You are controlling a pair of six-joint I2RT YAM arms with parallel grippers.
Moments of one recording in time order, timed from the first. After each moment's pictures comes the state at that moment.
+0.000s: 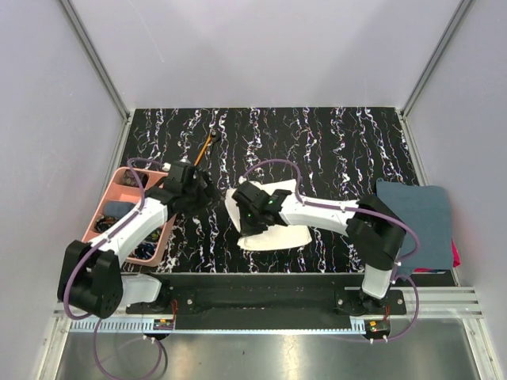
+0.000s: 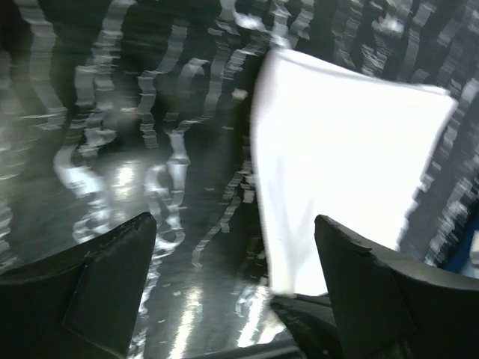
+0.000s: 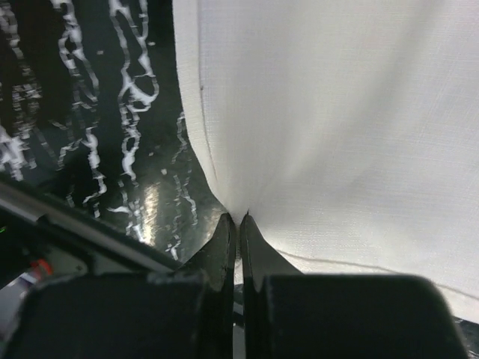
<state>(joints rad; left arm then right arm) -0.33 1.25 0.79 -0.46 0.04 -0.83 1.02 1.84 1.26 -0.48 0.02 0.80</state>
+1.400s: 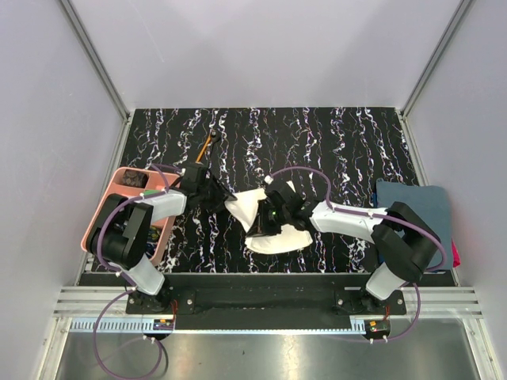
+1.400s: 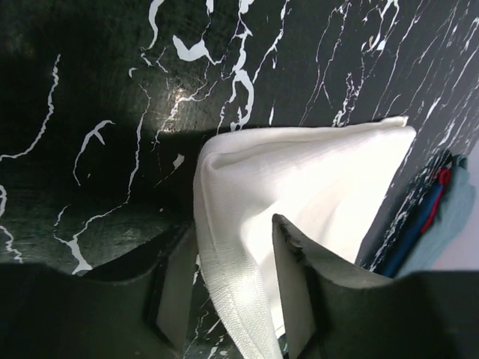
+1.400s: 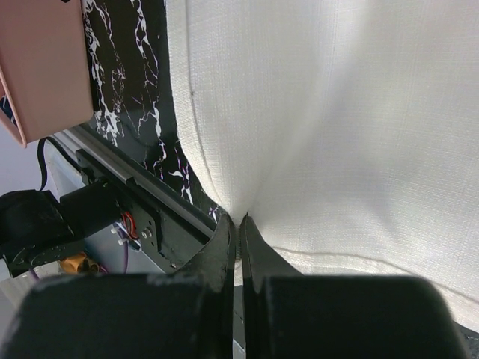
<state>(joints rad) -0.33 1.63 0.76 0.01 0.26 -0.99 0.86 1.61 0.90 -0.11 -0.28 0.92</state>
